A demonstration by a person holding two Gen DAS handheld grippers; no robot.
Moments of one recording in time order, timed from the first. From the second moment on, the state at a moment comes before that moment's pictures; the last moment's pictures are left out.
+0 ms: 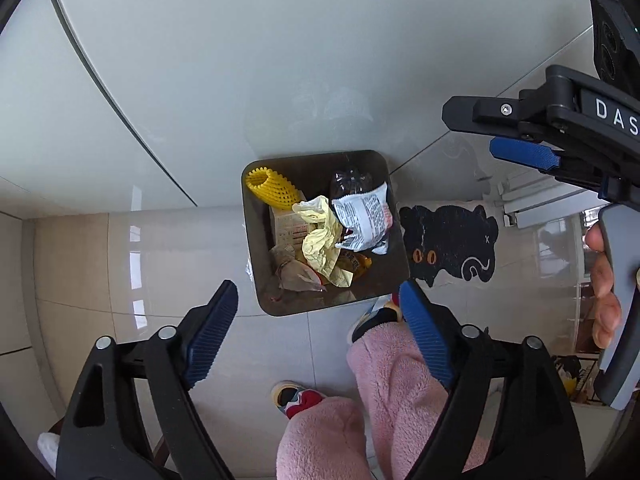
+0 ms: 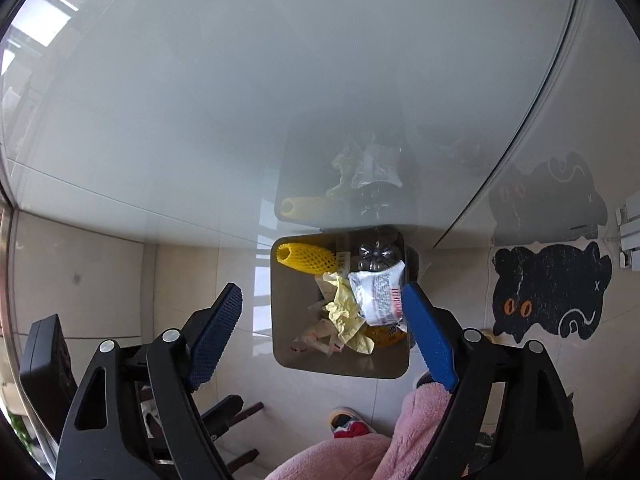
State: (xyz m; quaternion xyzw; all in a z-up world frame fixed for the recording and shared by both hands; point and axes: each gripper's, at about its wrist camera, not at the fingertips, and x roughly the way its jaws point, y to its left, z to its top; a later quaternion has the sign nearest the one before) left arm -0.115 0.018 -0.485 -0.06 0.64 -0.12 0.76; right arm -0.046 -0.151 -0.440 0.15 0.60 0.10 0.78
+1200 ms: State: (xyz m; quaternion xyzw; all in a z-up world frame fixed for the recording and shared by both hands) left arm -0.164 0.047 -0.076 -0.05 0.38 -0.09 0.92; right arm -0.154 -0.159 -0.066 0.05 0.38 0.02 0.93
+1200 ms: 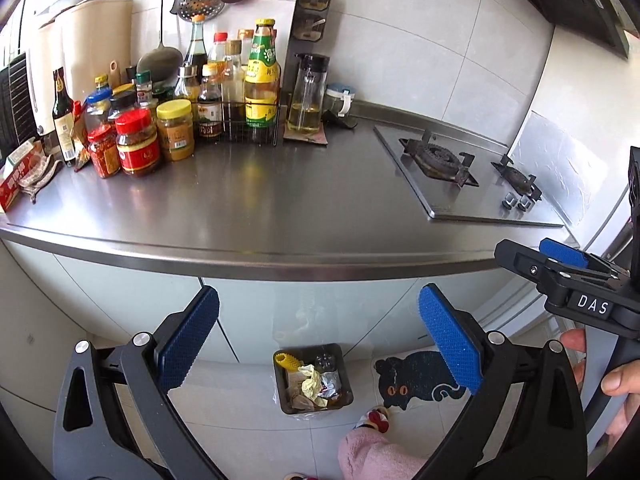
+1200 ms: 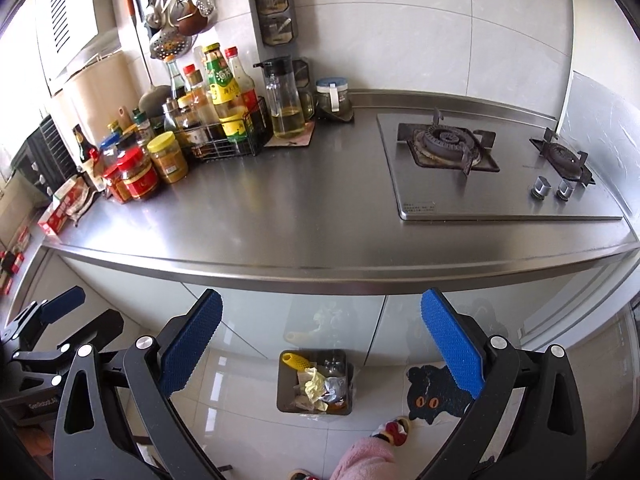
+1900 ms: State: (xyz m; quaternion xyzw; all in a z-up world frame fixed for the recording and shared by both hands) left arm -0.143 0.046 -0.036 -0.02 0.34 -0.08 0.94; right arm -0.150 -0.158 -0.032 0.05 0.34 -0.01 0.94
